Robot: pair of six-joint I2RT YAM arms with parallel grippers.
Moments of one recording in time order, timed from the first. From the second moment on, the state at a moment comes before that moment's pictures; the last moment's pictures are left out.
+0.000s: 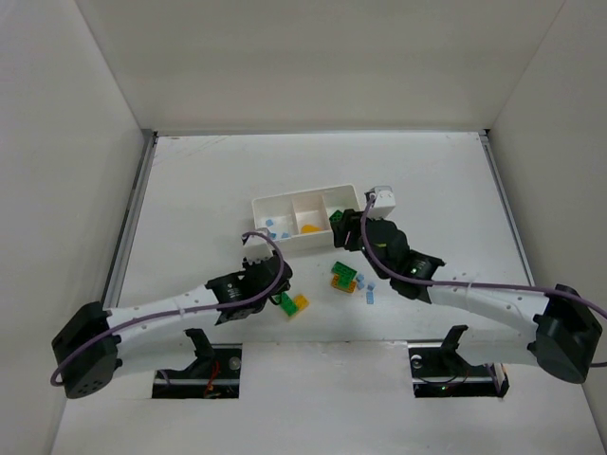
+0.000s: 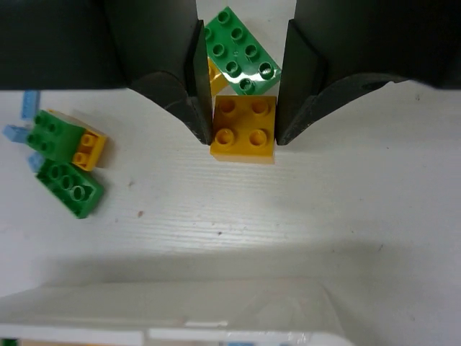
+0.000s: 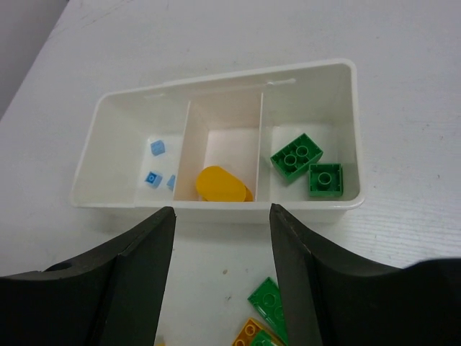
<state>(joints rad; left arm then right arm) -1.01 1.09 0.51 -0.32 -0.58 -0.99 0.92 1.21 0.72 0.20 0.54 0.47</state>
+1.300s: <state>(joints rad) -0.74 1.59 1.00 0.01 -0.40 -0.62 1.02 1.13 0.57 0.20 0.47 0.47</state>
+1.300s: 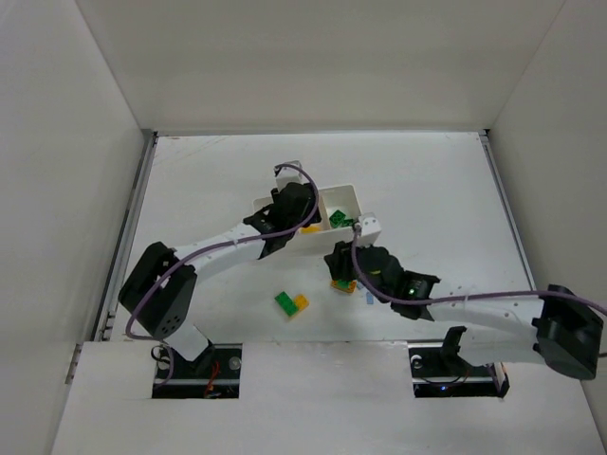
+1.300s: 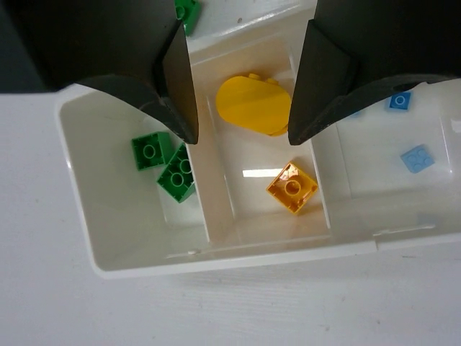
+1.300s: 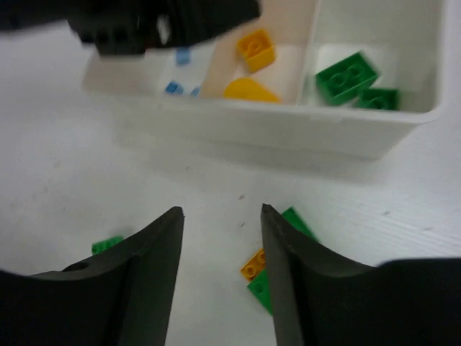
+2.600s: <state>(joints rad) -0.56 0.68 0.48 -0.30 -0.35 -0.68 1.32 1.81 0.95 0.14 0.37 0.45</state>
